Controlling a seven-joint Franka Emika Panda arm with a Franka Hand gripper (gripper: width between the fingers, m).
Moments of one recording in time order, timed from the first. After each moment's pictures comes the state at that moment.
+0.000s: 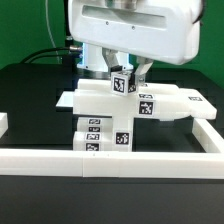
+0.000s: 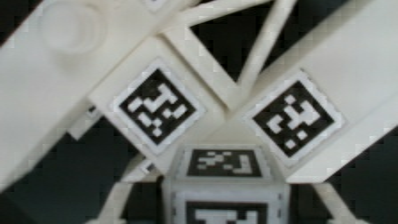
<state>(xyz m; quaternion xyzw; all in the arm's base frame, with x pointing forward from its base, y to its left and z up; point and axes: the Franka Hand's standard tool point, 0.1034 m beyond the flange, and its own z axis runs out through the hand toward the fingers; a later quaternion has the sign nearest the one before) 0.609 -0.003 0.119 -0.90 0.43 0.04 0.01</state>
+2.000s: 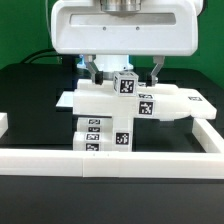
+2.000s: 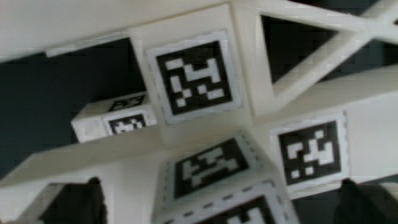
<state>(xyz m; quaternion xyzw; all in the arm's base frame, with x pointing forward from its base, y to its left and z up) 0.611 -0.004 0.114 -1.00 0.09 0.00 0.02</state>
